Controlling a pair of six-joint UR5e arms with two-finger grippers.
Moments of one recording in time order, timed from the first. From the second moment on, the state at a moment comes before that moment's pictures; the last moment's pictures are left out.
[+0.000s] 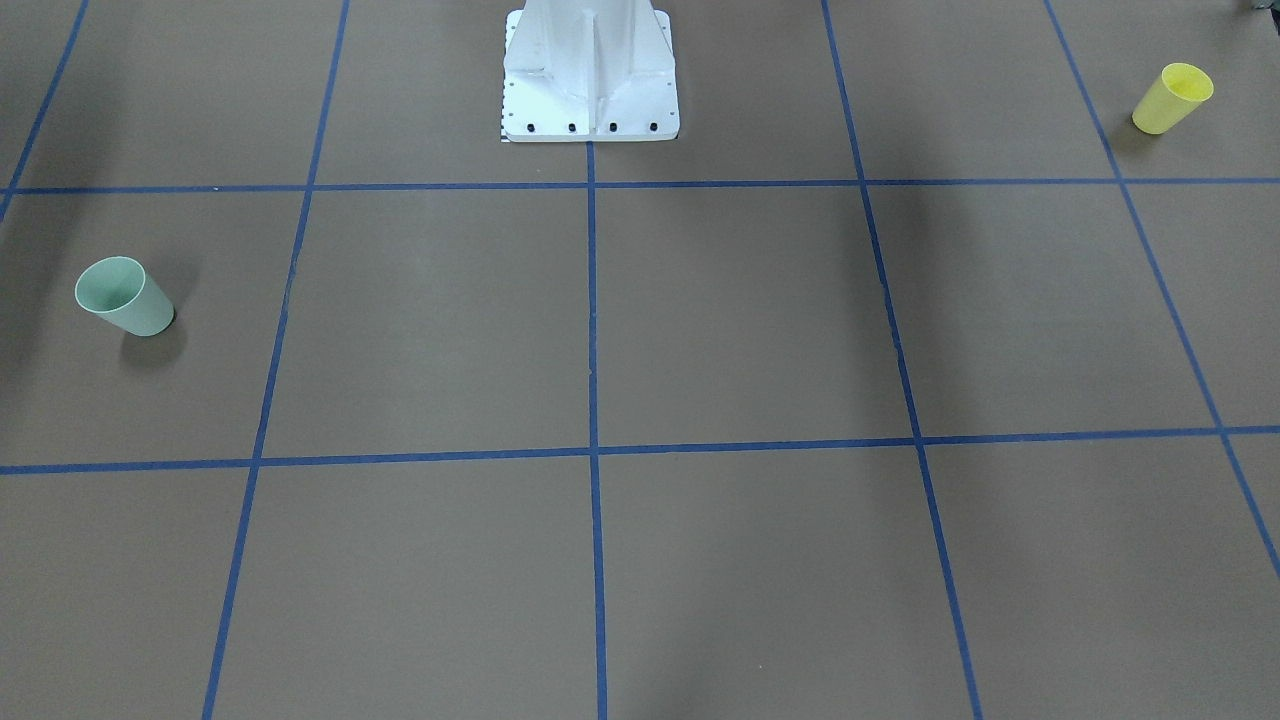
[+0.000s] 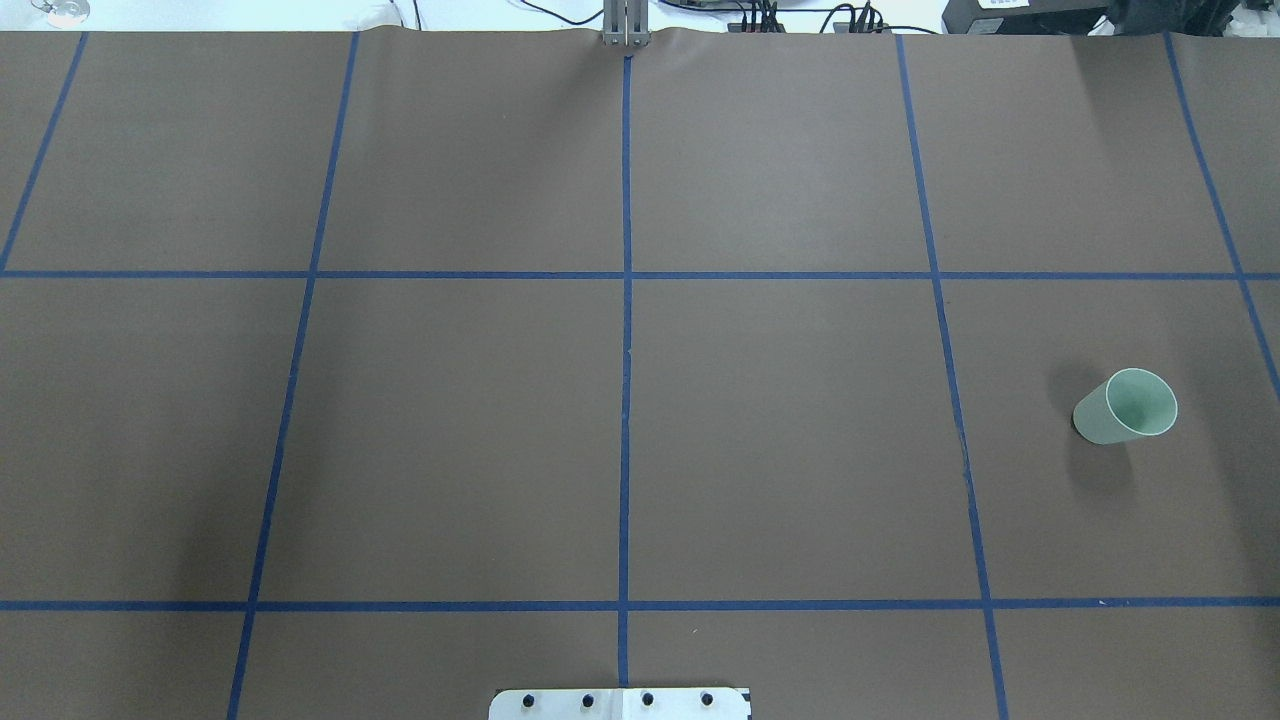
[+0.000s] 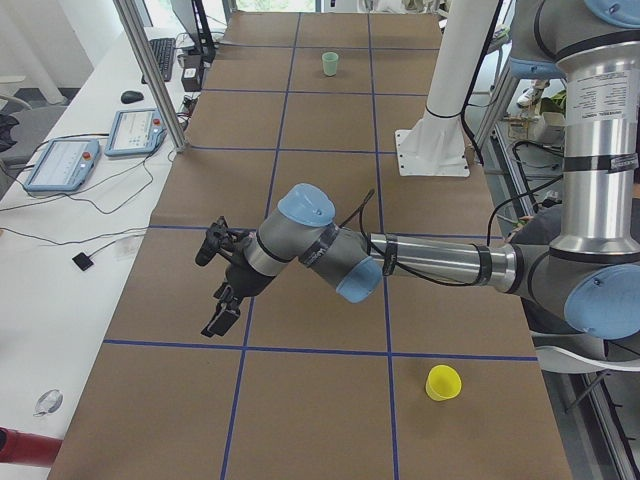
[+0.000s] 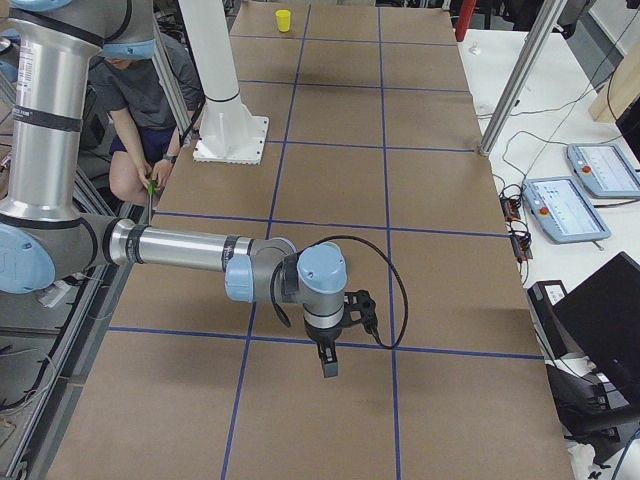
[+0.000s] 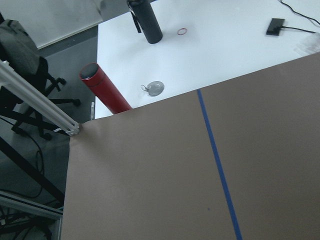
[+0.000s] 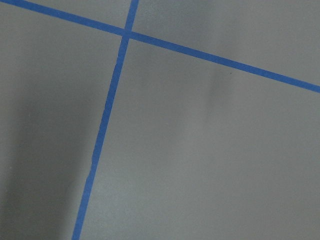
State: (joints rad) left arm -1.60 -1.48 -1.74 -2.20 -1.87 -0.34; right arm 1.60 -1.79 1.72 -1.46 2.21 -0.24
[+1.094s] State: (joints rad) left arm -1.55 -1.39 -1.75 -1.96 -1.34 -0.80; right arm 1.60 -1.84 1.70 -1.36 2.23 -0.23
